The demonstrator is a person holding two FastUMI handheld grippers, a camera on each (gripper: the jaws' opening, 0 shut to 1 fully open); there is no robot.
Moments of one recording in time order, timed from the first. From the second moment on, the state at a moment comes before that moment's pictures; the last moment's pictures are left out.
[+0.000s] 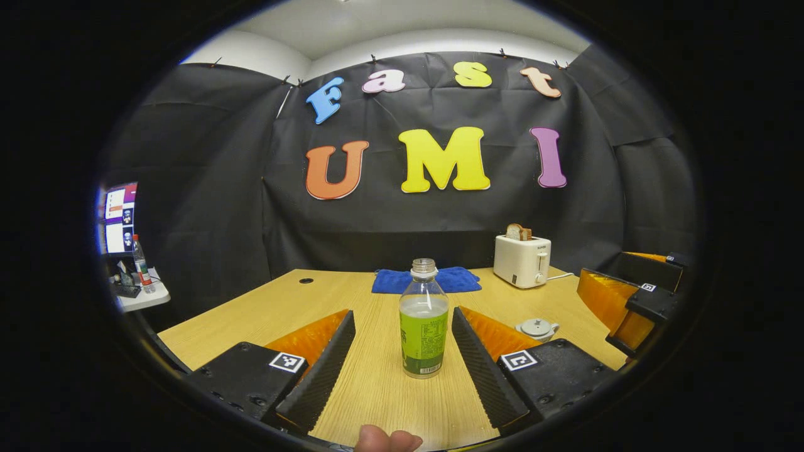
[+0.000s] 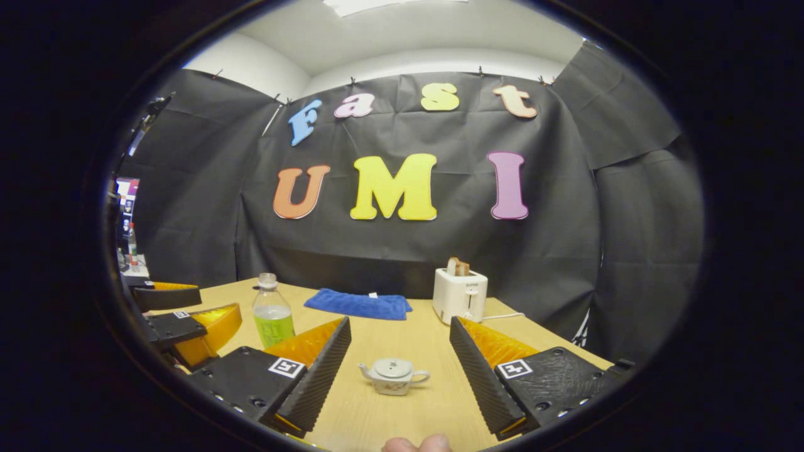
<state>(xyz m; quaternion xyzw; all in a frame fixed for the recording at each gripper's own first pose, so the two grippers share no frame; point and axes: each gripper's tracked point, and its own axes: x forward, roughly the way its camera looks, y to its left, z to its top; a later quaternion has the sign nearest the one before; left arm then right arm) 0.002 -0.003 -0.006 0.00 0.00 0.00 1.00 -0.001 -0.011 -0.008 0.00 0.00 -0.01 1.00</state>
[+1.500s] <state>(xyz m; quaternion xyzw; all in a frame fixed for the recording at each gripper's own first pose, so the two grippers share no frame) 0.010 0.018 -0.016 -0.01 0.02 0.01 1.00 0.112 0.009 -0.113 0.00 0.11 -0.01 0.99</state>
